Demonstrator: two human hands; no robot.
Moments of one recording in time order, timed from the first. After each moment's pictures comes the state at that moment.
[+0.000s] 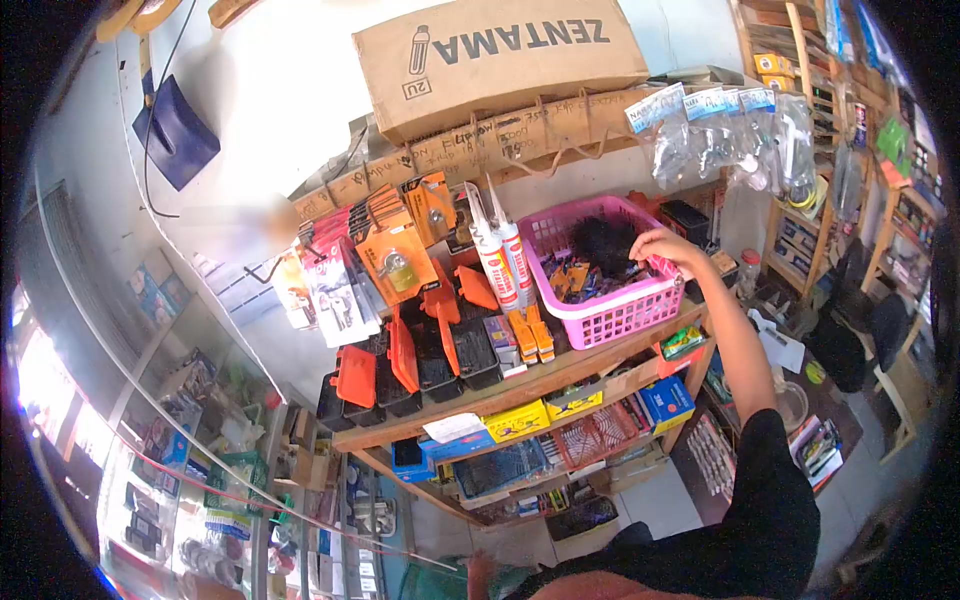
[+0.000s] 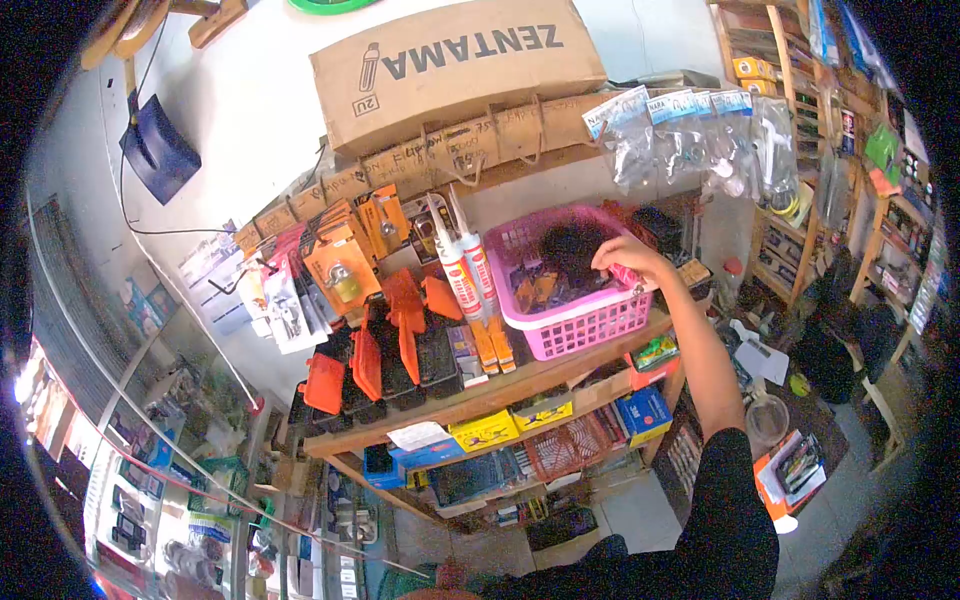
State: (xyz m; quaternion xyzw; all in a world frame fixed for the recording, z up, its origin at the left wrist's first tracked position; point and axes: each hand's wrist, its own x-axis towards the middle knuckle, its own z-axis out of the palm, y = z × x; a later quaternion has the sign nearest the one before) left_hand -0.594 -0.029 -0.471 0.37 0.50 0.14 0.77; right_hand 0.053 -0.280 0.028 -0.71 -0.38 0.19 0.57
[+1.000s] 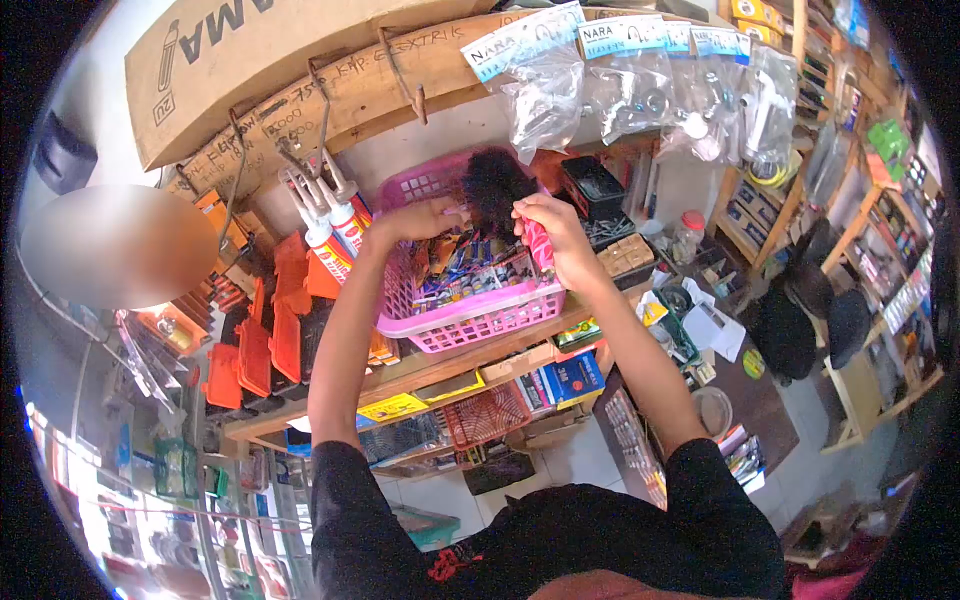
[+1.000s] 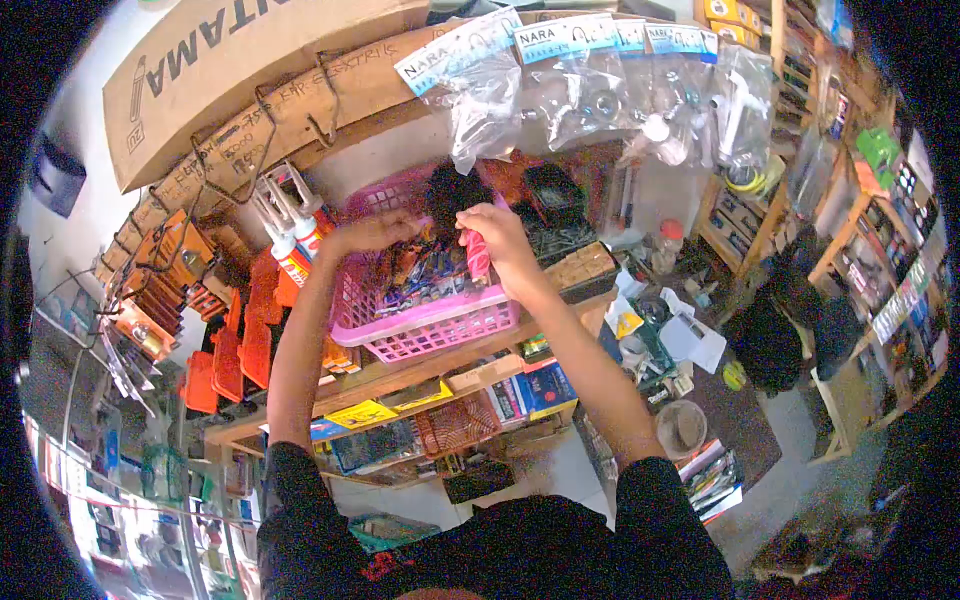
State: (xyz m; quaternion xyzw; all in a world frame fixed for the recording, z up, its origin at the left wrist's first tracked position) left_hand 0.045 -0.009 0.041 0.97 -0.12 -0.03 0.21; right_hand 0.063 -0.292 0.019 -0.48 -0.32 0.14 0.81
